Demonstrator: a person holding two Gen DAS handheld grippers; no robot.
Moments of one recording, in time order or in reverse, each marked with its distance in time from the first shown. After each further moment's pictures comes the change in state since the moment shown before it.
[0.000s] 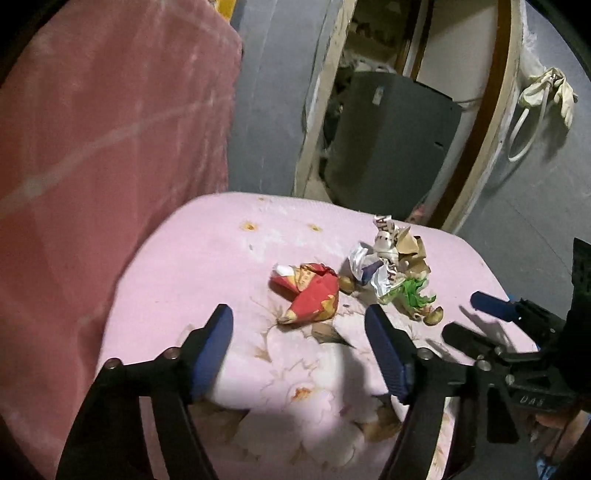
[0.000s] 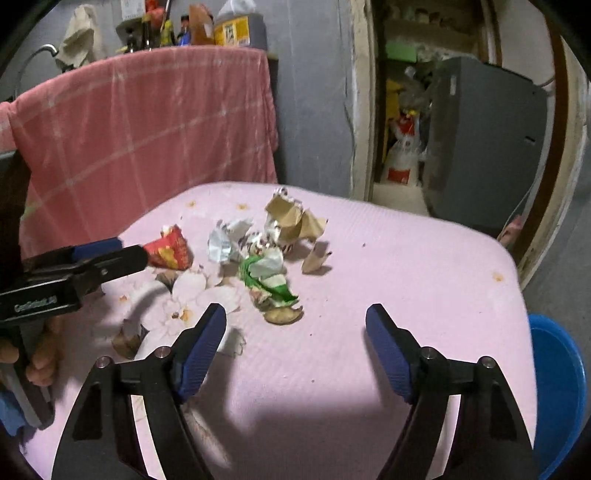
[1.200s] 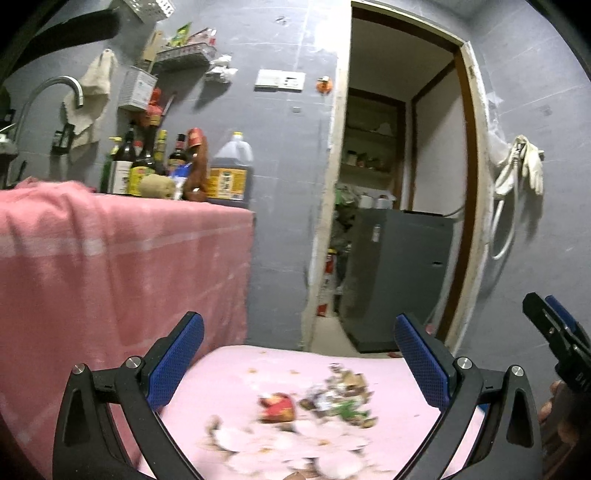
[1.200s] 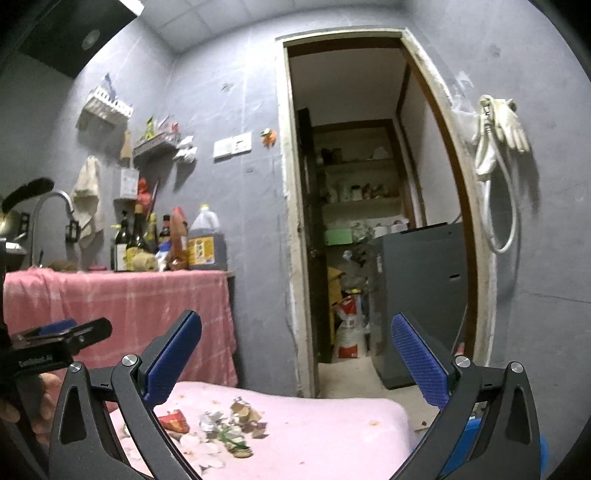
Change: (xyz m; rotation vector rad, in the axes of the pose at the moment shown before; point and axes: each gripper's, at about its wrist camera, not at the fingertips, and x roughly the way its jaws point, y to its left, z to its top) left arm -0.137 -0.055 0.005 0.043 -0.587 0.125; right arm -0.179 -0.012 -0.004 0.065 -0.811 -0.184
